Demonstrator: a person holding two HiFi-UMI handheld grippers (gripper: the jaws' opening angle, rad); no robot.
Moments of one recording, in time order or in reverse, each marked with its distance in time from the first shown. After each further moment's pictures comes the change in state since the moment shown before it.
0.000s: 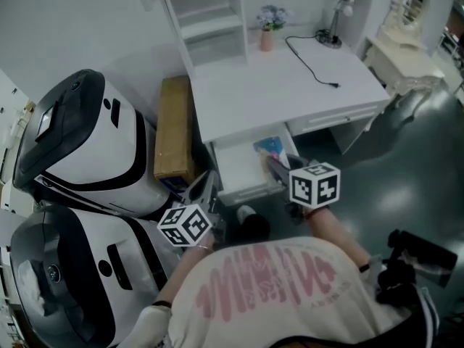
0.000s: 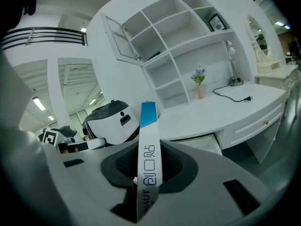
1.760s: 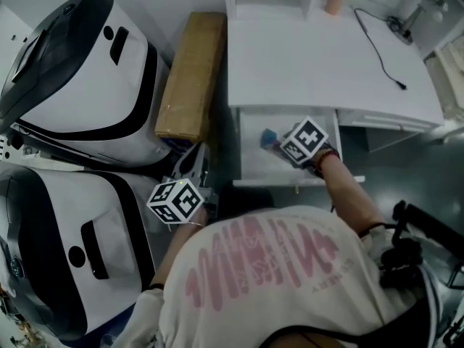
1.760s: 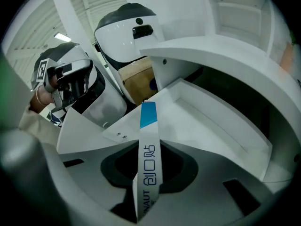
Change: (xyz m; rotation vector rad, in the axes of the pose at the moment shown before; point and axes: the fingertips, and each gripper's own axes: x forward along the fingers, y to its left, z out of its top) left arm 0.027 0.177 -0.054 -0.094 -0.065 0.259; right arm 0.221 -0.082 -0.166 -0.551 0.842 0.288
